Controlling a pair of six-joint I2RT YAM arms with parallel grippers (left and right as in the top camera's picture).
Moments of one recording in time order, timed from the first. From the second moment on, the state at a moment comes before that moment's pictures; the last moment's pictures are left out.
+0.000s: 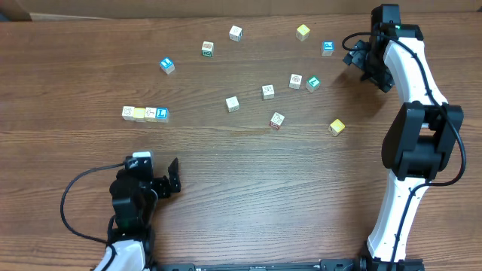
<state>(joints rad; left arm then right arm) 0.09 1.10 0.02 0.54 0.12 -0.05 -0.08 2.34 2.06 -1.02 0.13 0.65</state>
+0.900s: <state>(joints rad) 0.09 0.75 0.01 0.17 0.12 -0.06 -0.08 2.34 2.06 -1.02 0.13 0.65</state>
